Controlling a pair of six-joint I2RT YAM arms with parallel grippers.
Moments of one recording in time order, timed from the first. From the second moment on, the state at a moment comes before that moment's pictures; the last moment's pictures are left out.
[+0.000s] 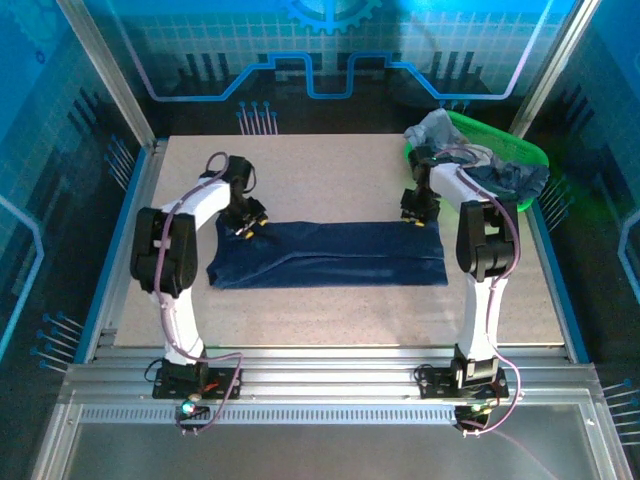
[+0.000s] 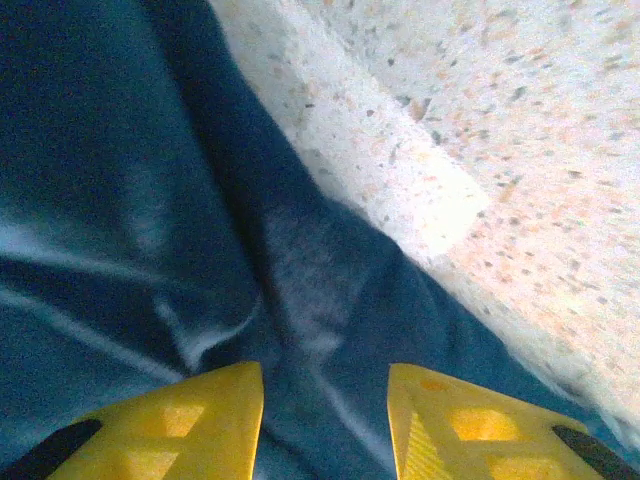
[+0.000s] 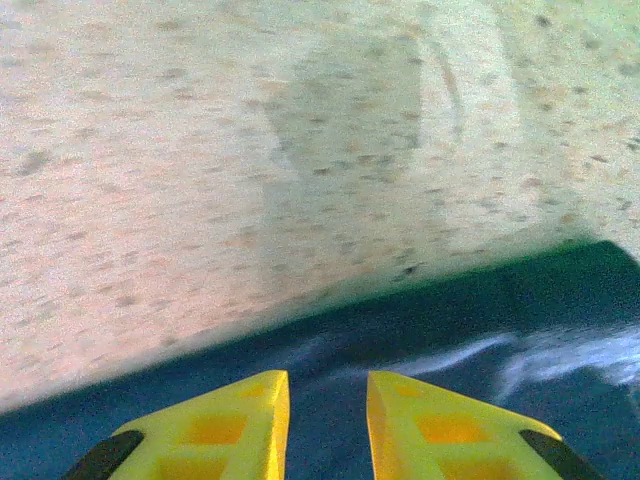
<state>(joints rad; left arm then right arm) -0.10 1.94 1.42 -0.80 0.14 -0.91 0.15 2.13 1.69 -0.98 0.01 0.53</state>
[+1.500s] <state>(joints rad) 0.10 1.81 1.17 -0.65 0.23 -0.45 0.31 1.99 1.54 -0.86 -0.17 0.50</state>
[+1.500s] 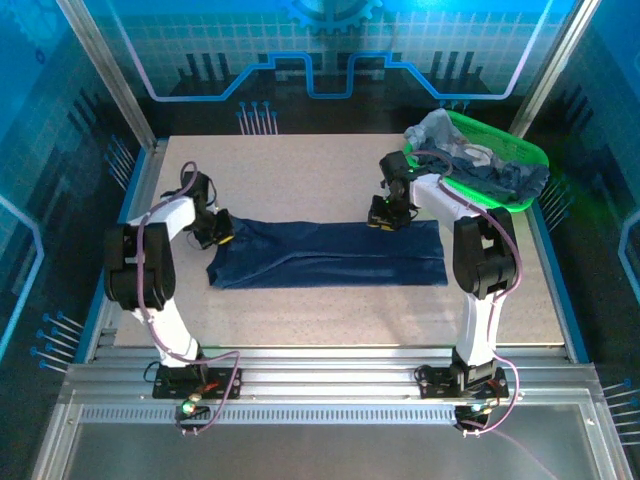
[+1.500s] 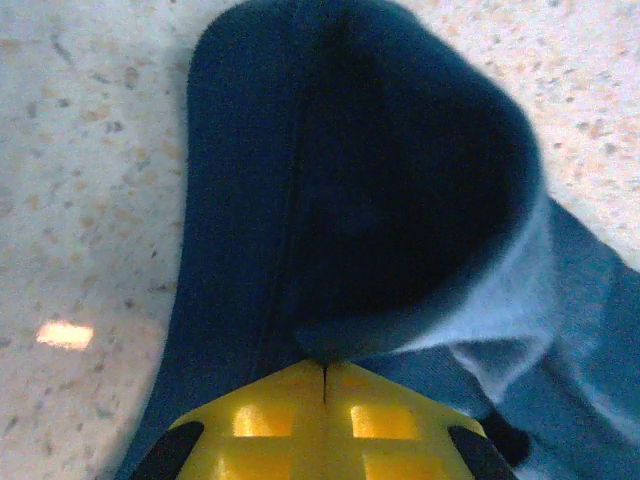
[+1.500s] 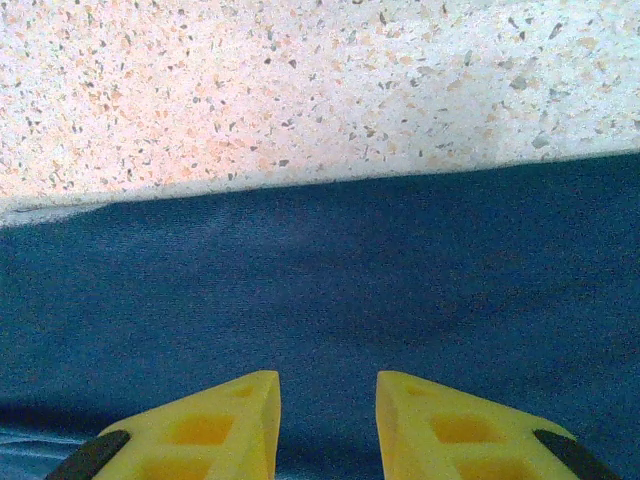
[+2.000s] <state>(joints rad) 0.10 1.64 1.05 -0.69 0.23 -0.56 0.31 2.02 1.54 -0.86 -0.17 0.50</state>
